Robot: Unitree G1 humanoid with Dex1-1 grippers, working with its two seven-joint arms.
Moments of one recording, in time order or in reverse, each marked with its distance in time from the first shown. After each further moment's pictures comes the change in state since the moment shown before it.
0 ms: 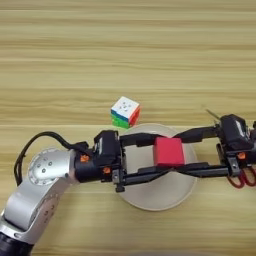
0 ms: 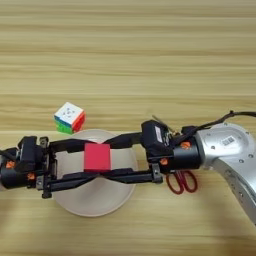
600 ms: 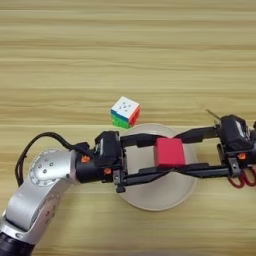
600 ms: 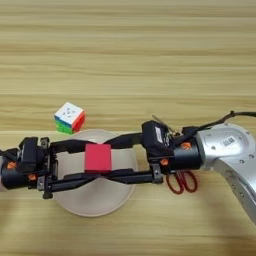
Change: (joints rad) left arm 0.000 -0.007 -0.006 0.014 0.012 -0.015 0.003; right arm 0.004 -0.005 0.001 0.001 -0.002 0.000 -0.002
